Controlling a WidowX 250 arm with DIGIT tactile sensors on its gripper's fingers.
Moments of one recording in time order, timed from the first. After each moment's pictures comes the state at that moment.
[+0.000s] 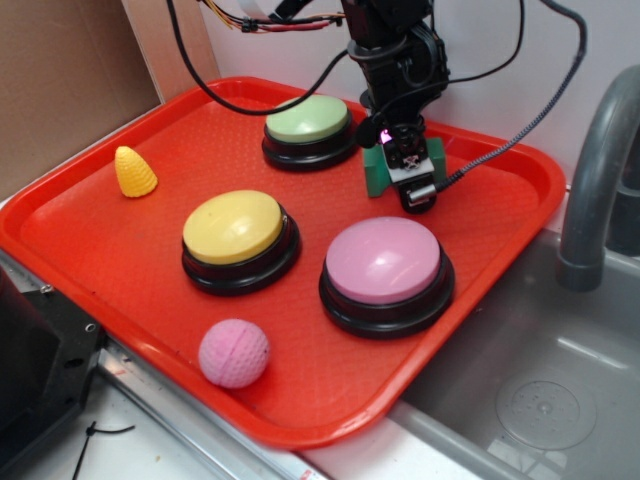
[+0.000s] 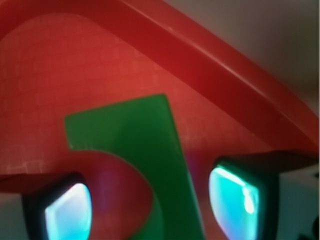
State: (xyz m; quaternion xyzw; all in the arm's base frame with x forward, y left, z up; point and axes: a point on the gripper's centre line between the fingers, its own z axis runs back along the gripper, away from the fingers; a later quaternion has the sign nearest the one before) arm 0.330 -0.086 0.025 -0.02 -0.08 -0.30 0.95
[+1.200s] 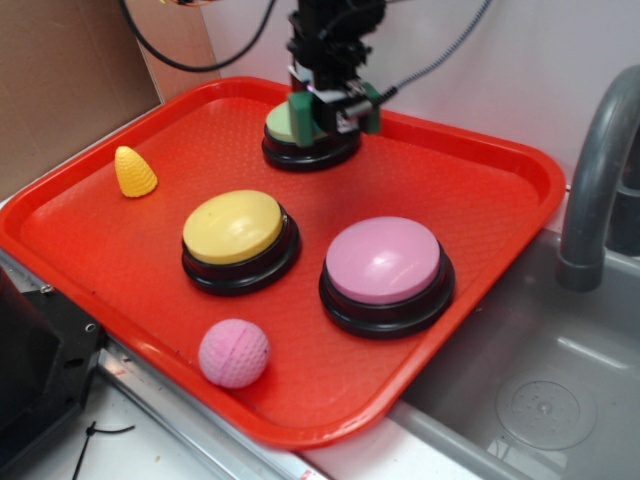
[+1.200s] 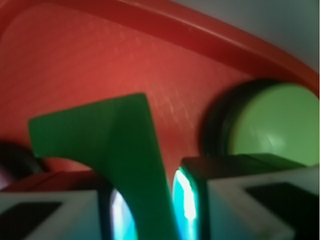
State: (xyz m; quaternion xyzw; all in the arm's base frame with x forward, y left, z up) arm 0.284 -0.038 0.095 -0.02 0.05 -0.14 0.99
